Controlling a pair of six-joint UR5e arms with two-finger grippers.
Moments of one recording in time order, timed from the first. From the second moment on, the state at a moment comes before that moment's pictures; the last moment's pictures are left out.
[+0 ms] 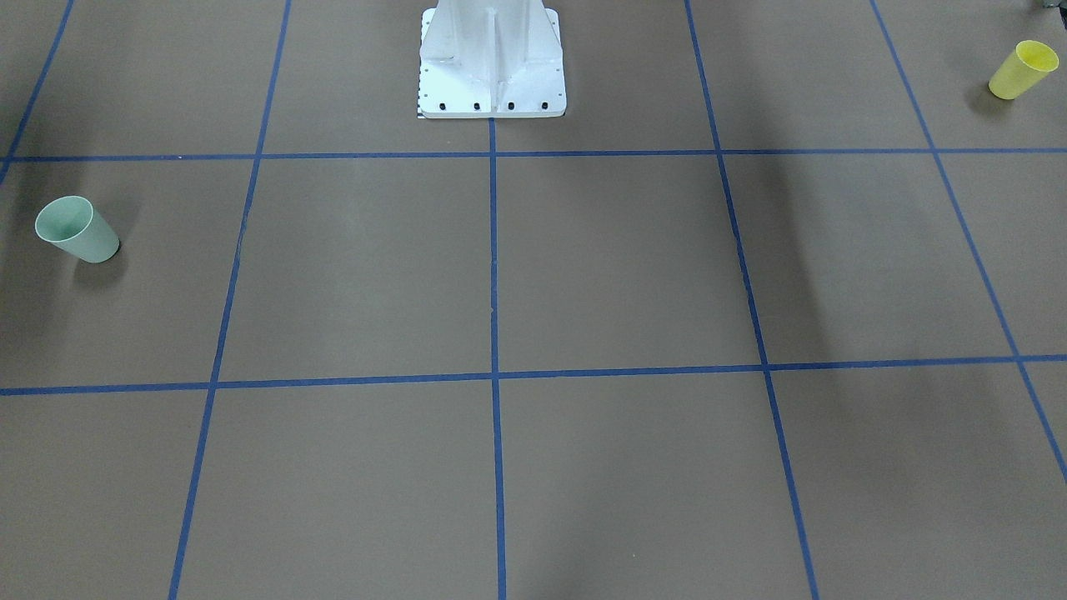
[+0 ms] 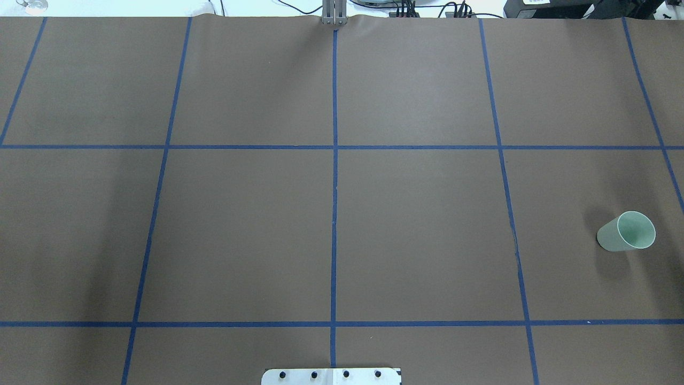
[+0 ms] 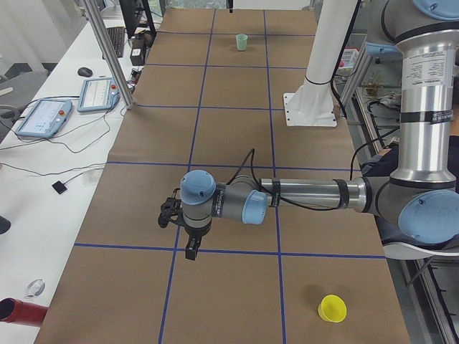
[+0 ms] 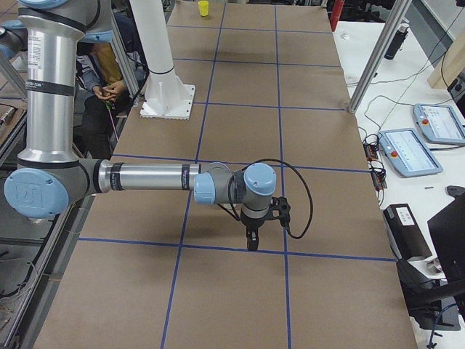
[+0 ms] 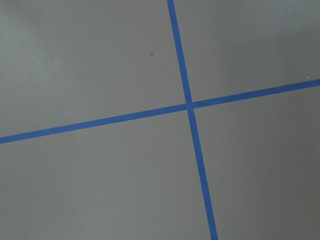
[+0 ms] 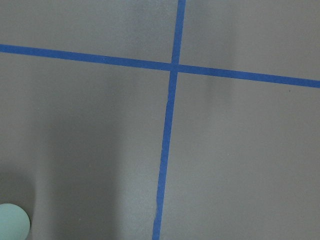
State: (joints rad) left arm -1.56 -1.50 -1.63 -1.76 -2.31 0.05; right arm 1.47 -1.68 1.70 -1.54 2.28 0.02
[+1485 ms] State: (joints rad) left arm -1.55 -1.60 -1.56 -2.14 -2.28 0.04; right arm 1.48 -1.61 1.75 -1.32 2.27 0.10
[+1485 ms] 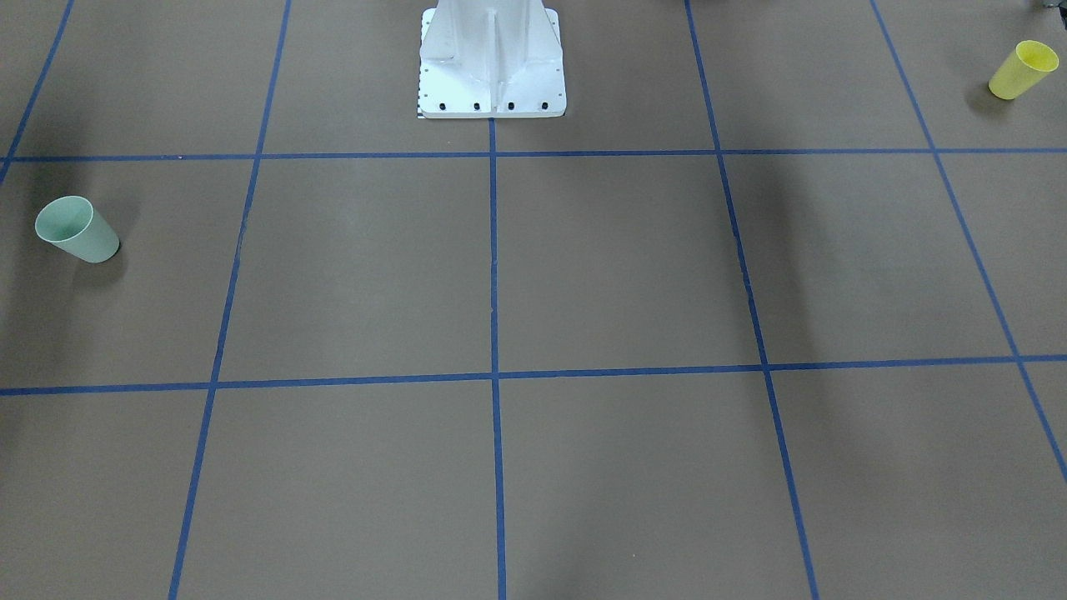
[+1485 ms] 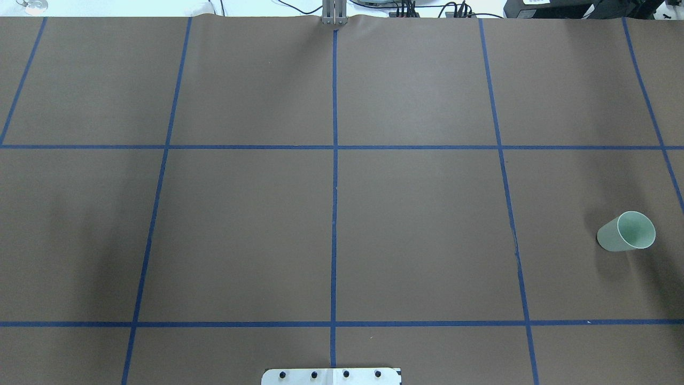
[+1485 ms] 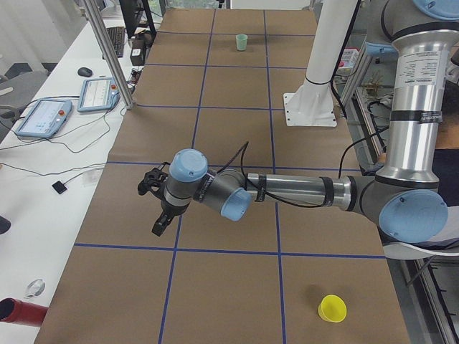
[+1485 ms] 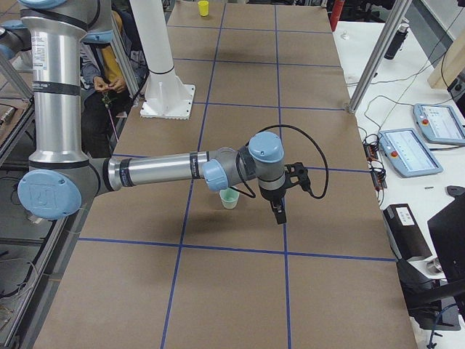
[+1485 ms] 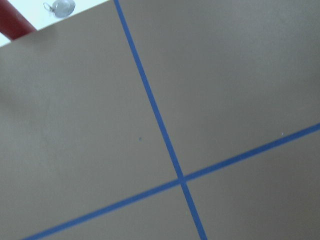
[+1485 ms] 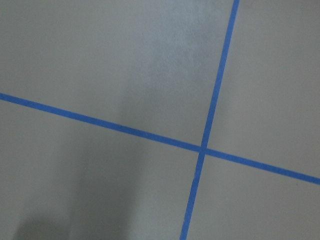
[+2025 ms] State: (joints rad) left arm -1.54 -1.60 -1.61 -2.35 -2.19 -0.33; right arm 1.48 -1.62 1.76 -1.31 2.27 0.11
